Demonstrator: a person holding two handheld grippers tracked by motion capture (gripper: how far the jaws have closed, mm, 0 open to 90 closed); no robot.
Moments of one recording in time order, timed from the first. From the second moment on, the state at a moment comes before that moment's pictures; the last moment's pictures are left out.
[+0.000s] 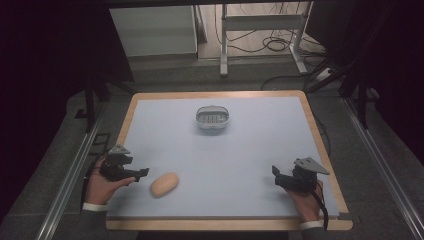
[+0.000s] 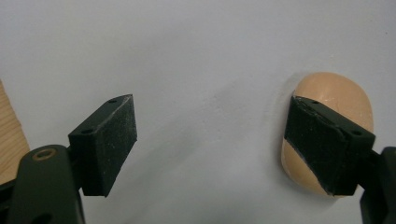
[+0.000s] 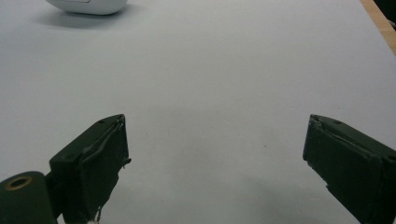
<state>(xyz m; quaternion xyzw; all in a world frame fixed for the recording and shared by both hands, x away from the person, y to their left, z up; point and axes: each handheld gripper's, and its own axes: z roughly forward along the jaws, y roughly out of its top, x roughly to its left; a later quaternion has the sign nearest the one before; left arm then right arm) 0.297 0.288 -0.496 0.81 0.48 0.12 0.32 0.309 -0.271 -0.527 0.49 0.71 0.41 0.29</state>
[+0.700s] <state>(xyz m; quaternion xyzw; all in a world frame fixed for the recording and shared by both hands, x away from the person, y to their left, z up) 0.298 0.252 -0.483 0.85 0.42 0.09 0.31 0.309 -0.271 -0.527 0.50 0.71 0.41 0.29</state>
